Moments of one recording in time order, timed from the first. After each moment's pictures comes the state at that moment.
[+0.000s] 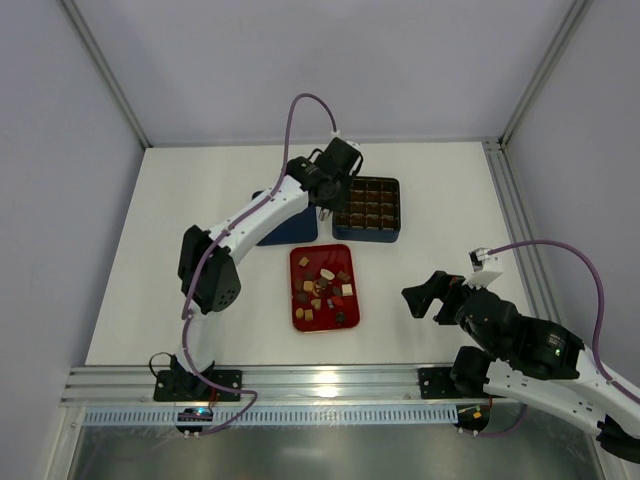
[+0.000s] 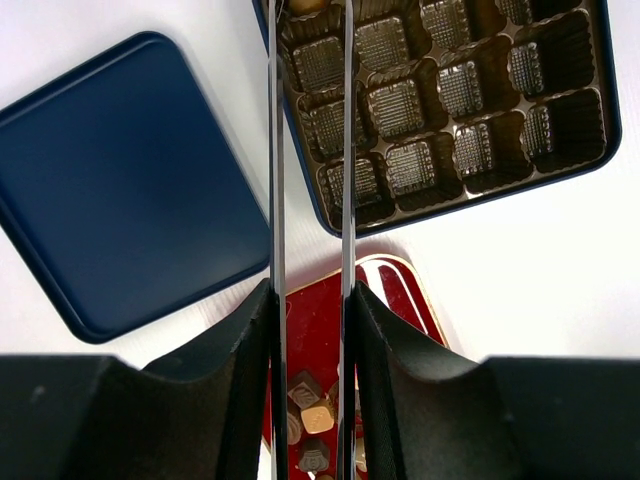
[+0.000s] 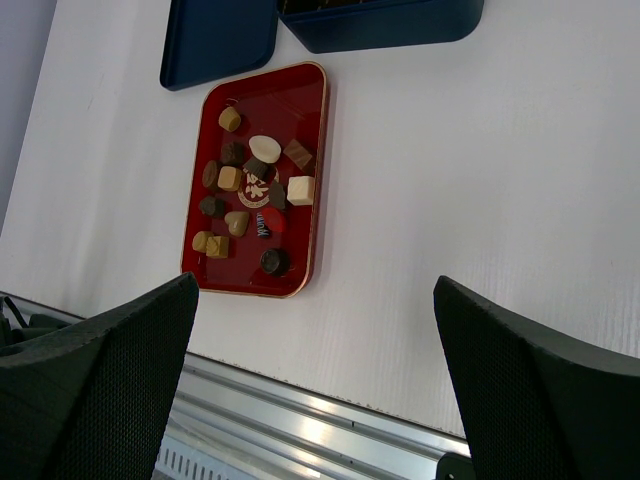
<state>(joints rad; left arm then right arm) -0.74 2.06 2.01 -0.87 -0.25 -0.28 1.06 0.35 0.71 -0.89 0.57 0.87</state>
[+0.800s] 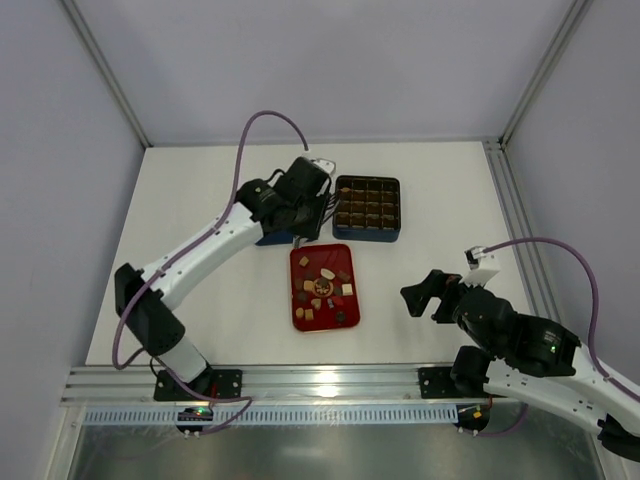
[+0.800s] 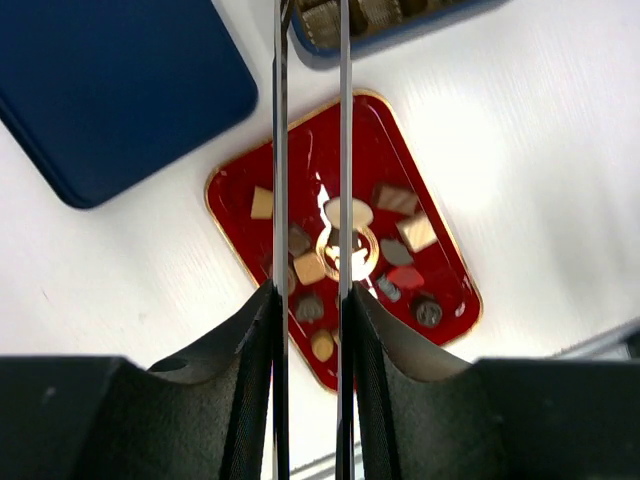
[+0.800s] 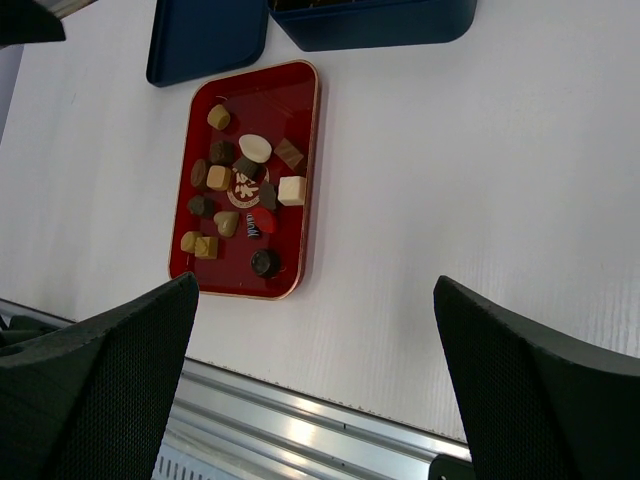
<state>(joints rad) -0.78 1.67 1.67 -0.93 -0.16 -0.32 1.06 0.37 0.71 -0.89 0.58 0.85</state>
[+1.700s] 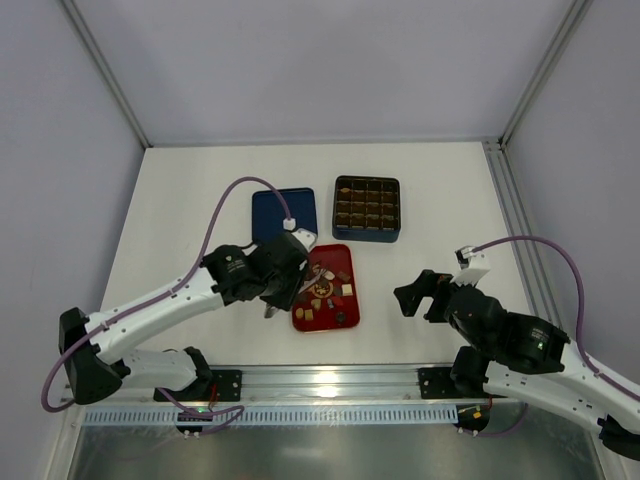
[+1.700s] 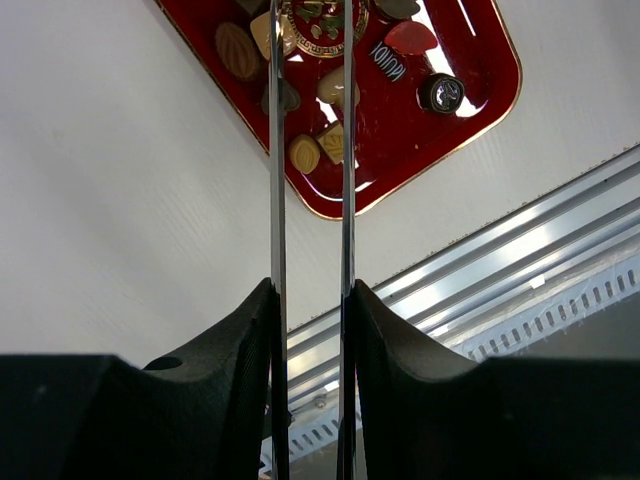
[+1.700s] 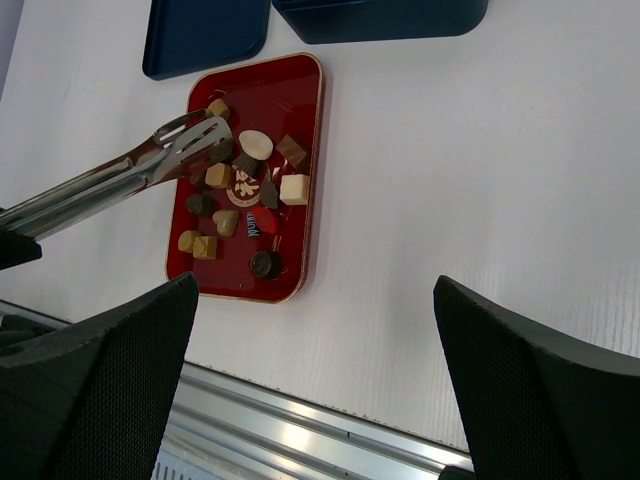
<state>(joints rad) -1.00 1.22 1.15 -0.99 -0.16 -0.47 1.06 0.41 0.67 -0.82 0.57 0.85</state>
